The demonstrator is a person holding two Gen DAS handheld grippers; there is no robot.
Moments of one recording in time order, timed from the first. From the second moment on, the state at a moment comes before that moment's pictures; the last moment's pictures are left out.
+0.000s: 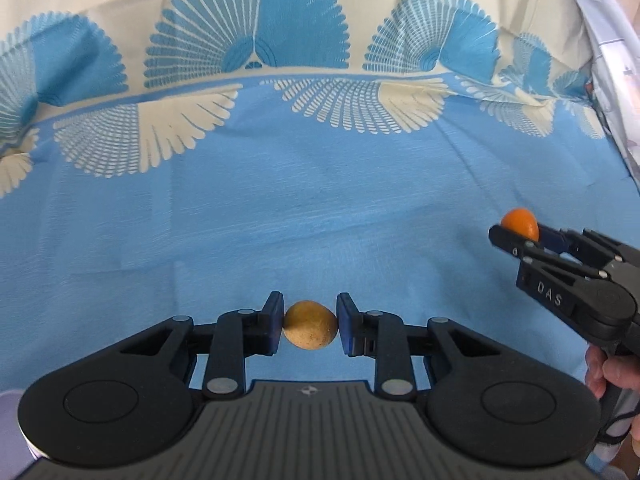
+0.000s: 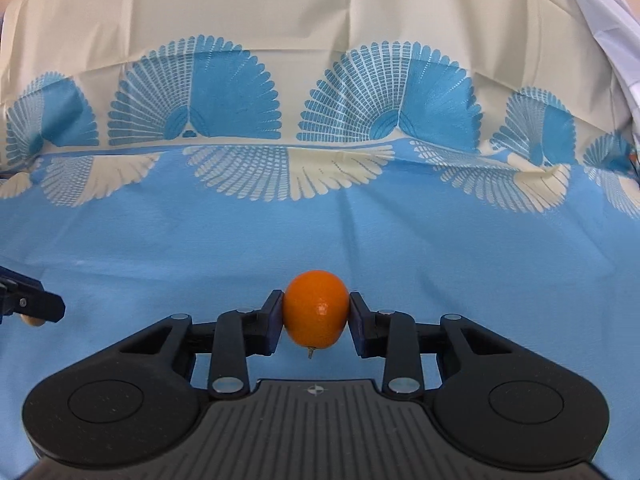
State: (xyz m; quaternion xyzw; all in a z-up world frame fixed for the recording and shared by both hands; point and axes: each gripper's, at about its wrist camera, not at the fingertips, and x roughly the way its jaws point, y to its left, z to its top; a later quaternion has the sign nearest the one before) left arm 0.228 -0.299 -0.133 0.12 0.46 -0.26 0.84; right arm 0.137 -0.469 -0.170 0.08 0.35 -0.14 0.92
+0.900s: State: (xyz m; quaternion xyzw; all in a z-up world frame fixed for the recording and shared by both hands) left arm 0.036 -0.047 0.007 0.09 0.43 -0.16 0.88; right arm -0.058 -0.196 -0.013 0.05 0.34 0.06 0.94
